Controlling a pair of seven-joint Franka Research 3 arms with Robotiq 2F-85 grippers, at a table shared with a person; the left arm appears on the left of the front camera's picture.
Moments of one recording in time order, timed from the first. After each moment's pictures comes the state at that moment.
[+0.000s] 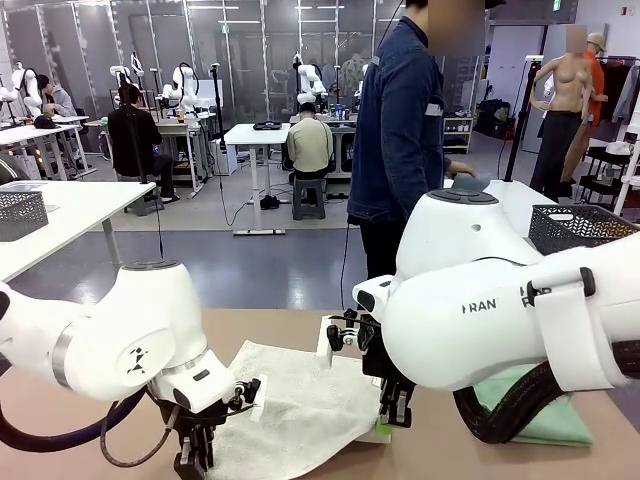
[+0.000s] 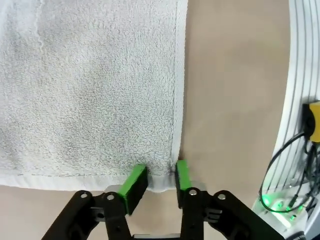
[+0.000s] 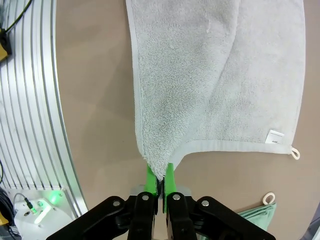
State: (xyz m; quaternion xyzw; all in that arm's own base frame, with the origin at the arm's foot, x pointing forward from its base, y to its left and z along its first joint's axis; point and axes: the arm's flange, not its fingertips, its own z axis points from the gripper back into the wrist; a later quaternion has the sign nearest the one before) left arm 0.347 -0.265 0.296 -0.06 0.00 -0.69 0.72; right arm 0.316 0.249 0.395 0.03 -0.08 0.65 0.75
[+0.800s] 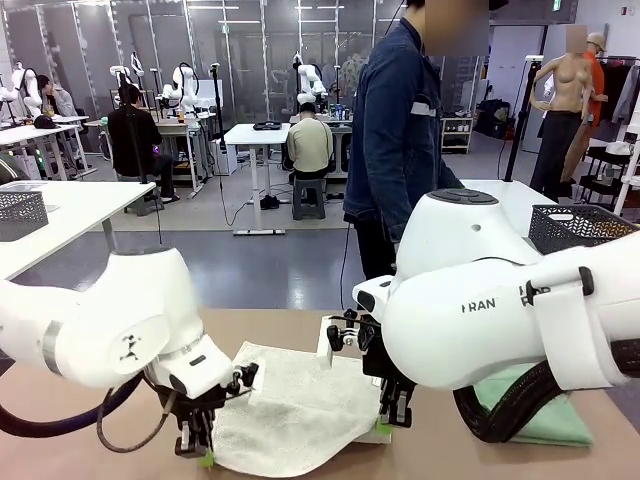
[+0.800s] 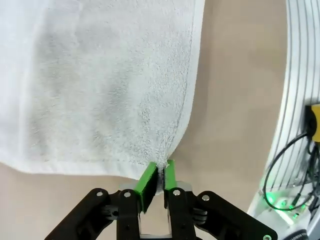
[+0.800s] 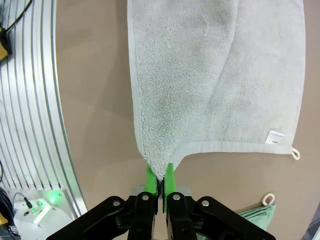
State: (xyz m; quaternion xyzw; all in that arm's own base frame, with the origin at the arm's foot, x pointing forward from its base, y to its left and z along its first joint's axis) left arm 0.351 -0.261 0.327 -0.05 -0.03 -0.69 0.72; right arm 0.316 0.249 0.396 0.03 -0.08 0.65 0.75
